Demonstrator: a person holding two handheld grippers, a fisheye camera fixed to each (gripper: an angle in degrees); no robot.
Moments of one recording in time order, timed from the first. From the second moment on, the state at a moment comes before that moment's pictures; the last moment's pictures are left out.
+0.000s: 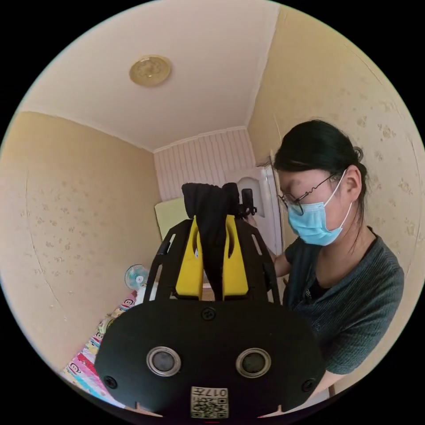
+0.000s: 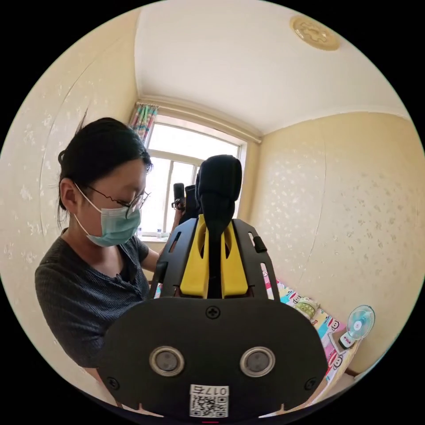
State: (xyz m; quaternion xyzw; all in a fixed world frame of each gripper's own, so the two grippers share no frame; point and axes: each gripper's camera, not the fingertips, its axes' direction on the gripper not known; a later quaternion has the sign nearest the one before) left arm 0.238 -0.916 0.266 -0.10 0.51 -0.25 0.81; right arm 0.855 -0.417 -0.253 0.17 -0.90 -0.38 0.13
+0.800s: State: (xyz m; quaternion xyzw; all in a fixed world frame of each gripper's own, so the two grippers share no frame) left arm 0.157 -0.407 0.684 -0.52 0.17 -0.49 0.68; right arm 0.120 -0.391 -0.229 -0.10 -0.68 -0.50 0.52
